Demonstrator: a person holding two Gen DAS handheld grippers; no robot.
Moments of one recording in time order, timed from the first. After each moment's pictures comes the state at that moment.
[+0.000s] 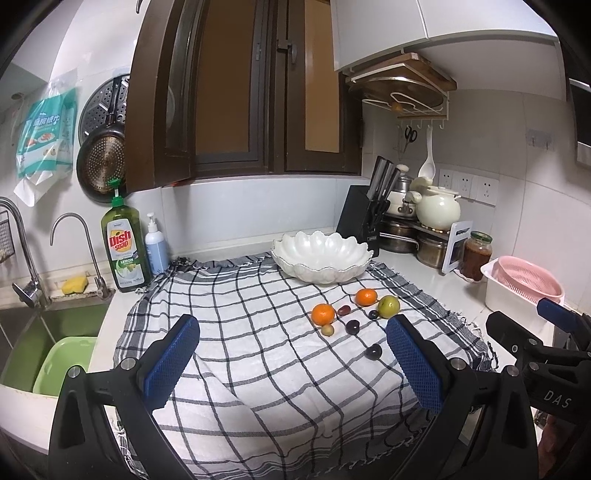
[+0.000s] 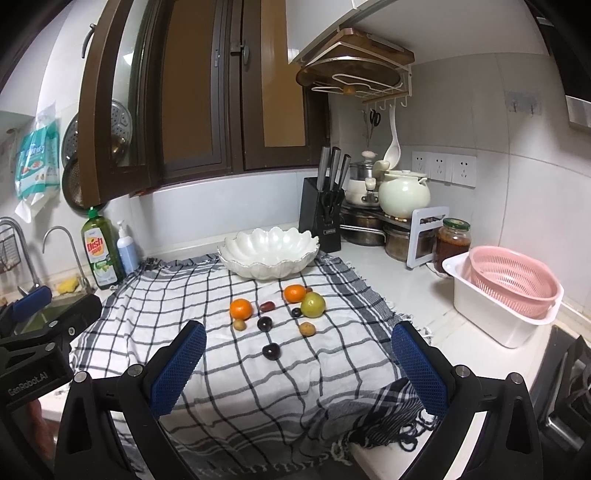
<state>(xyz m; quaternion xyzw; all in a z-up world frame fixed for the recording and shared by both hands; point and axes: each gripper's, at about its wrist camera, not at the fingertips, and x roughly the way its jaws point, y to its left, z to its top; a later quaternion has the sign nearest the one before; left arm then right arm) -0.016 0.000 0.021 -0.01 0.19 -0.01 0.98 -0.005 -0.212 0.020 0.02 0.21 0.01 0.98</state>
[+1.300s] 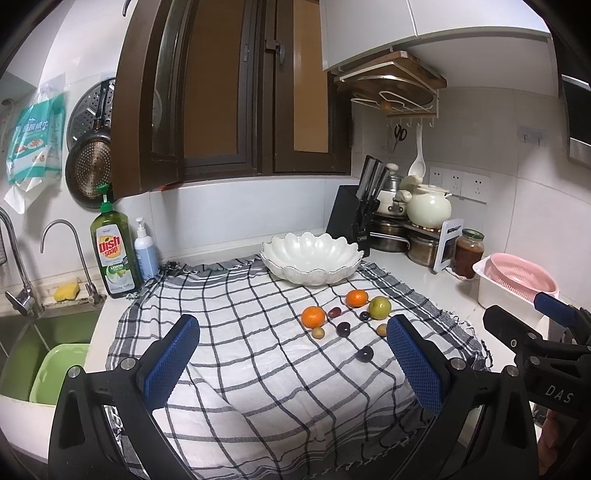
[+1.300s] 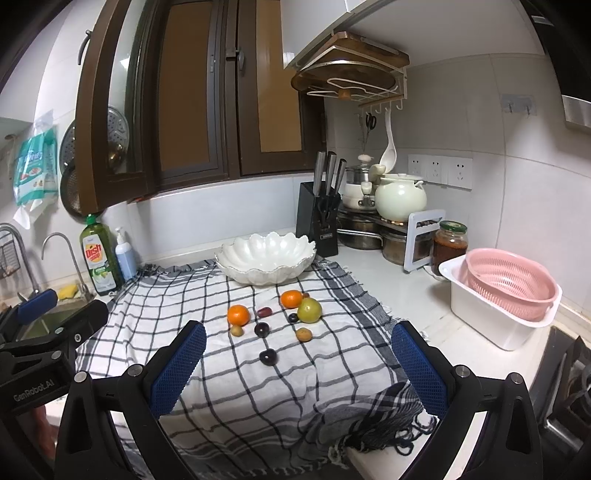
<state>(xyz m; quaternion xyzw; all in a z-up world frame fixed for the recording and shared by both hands) -0.010 -0.010 0.019 0.00 0.19 -0.03 0.98 -0.005 -0.225 0.023 0.02 0.20 0.01 0.98</state>
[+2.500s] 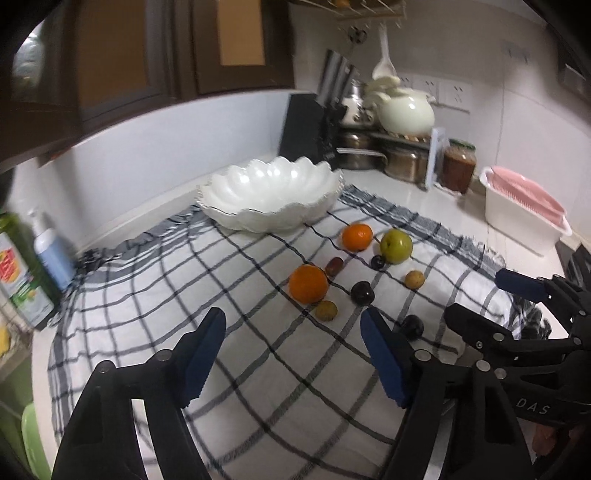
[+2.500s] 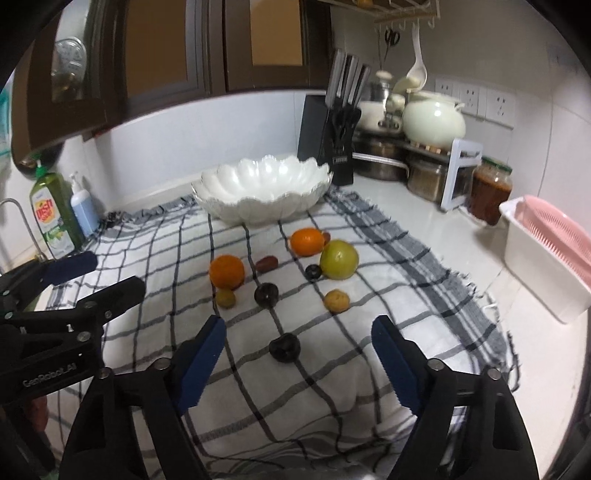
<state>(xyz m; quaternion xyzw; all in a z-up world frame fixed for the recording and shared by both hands) 0.172 -0.005 -0.065 0.10 0.32 -0.17 0.93 0.135 -0.171 -0.069 0.03 0.33 -0.02 0.94</state>
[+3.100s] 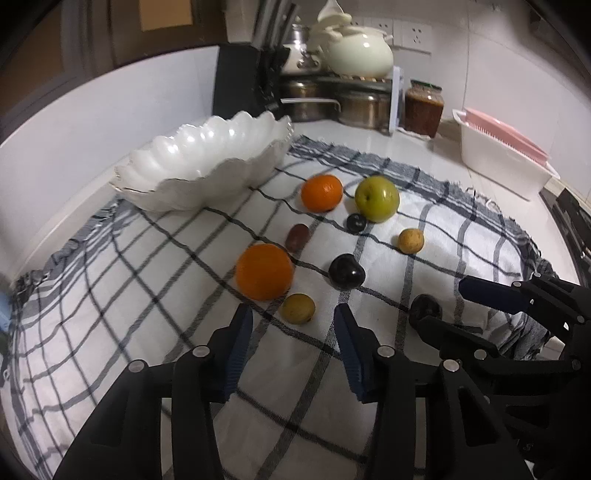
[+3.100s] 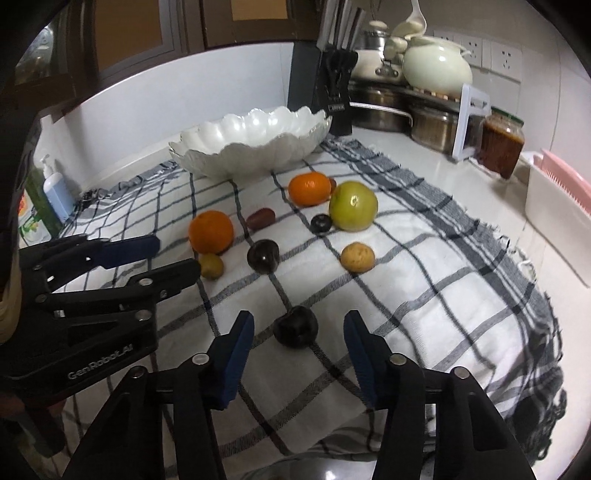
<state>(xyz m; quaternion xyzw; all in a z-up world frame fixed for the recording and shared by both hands) 0.235 -0.039 -0.121 0.15 0.38 -0.27 0.87 0.169 -0.160 -0.118 0.06 0.39 -0.04 0.92</state>
